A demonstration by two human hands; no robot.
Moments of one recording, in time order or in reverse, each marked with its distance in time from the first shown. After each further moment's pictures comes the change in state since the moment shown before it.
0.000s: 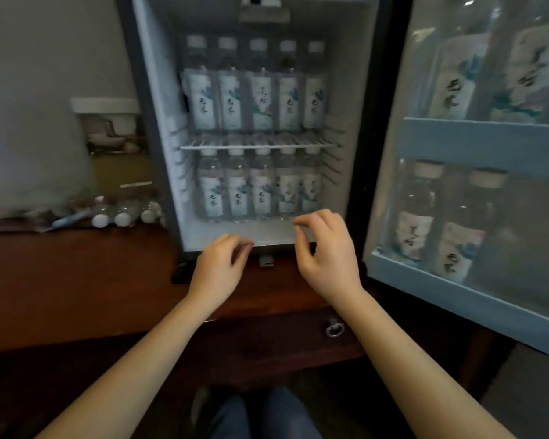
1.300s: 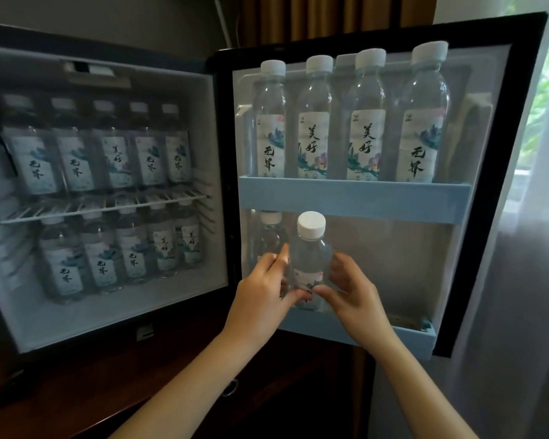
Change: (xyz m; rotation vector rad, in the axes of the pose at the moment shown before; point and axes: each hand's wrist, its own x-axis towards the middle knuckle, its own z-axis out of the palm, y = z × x) left_hand 0.022 0.197 0.106 -0.342 -0.114 0.482; right_hand -0.054 0.096 -0.166 0.313 0.085 0.481
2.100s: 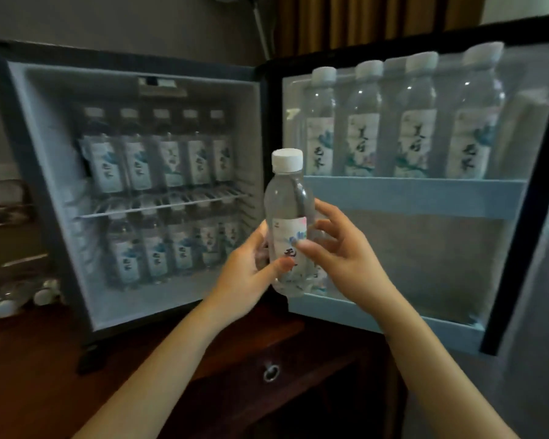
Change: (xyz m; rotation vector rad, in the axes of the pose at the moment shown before) left_hand -0.005 -0.003 -0.106 -0.600 -0.153 -0.251; right_hand 0.023 -0.099 0.056 0.207 -0.211 -0.084
